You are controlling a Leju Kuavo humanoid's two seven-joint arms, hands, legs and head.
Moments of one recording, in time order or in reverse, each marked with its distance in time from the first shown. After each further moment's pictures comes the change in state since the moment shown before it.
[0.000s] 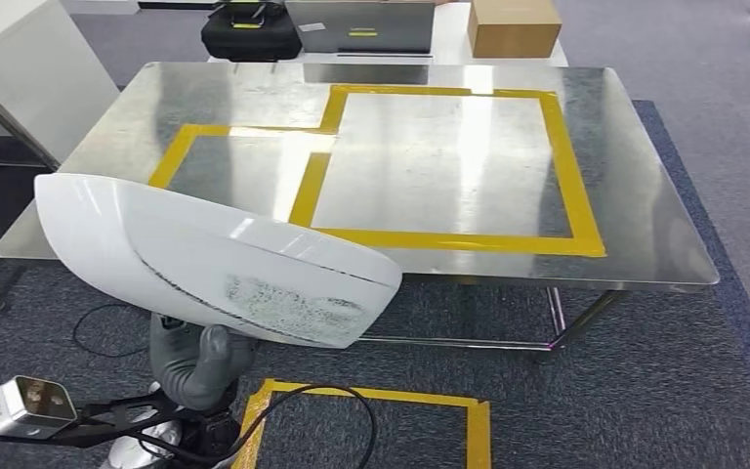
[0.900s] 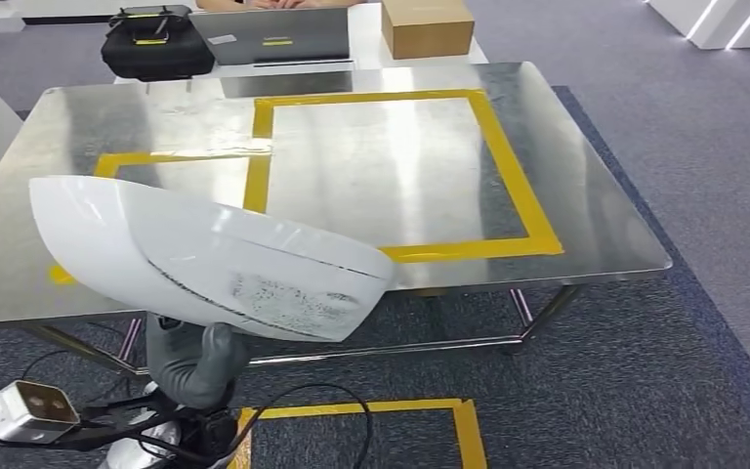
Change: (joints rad) left arm 0.005 0.006 0.003 0.000 -0.072 0.081 0.001; right arm 0.001 0.006 -0.016 0.000 0.042 0.010 -0.018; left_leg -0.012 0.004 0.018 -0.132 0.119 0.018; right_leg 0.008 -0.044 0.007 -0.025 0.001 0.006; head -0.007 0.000
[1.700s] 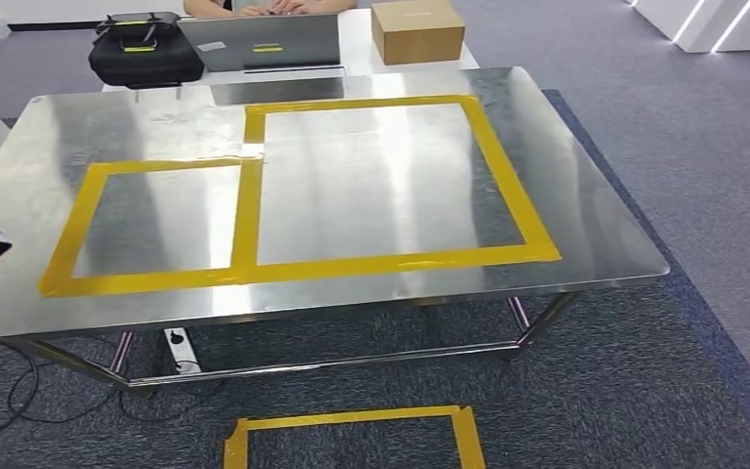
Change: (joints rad) left arm -0.415 0.611 0.556 0.612 -0.841 0.611 0.304; right arm 0.276 0.154 0.177 -0.550 -0.005 0.183 0.117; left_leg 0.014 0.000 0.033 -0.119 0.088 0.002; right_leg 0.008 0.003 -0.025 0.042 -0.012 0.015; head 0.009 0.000
